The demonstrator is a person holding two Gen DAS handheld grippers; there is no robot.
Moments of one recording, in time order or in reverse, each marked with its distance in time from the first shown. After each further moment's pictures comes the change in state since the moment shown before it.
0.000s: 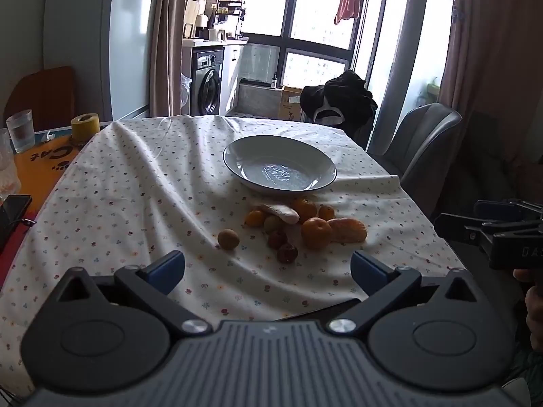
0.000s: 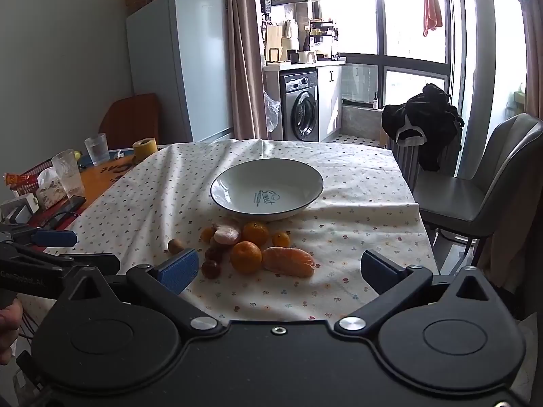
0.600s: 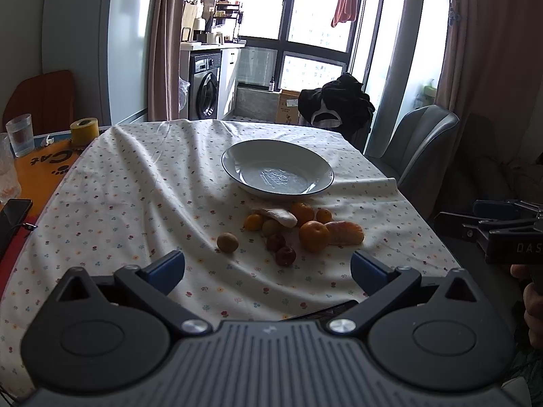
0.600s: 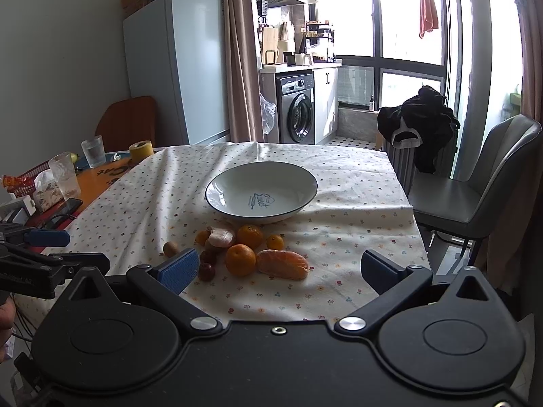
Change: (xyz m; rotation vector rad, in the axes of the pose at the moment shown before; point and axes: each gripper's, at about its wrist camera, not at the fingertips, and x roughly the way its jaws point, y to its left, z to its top) left arm -0.005 -0.005 -0.011 0.011 -0.028 -0.002; right arm -0.001 0.003 0.006 -0.011 -0.004 -0.019
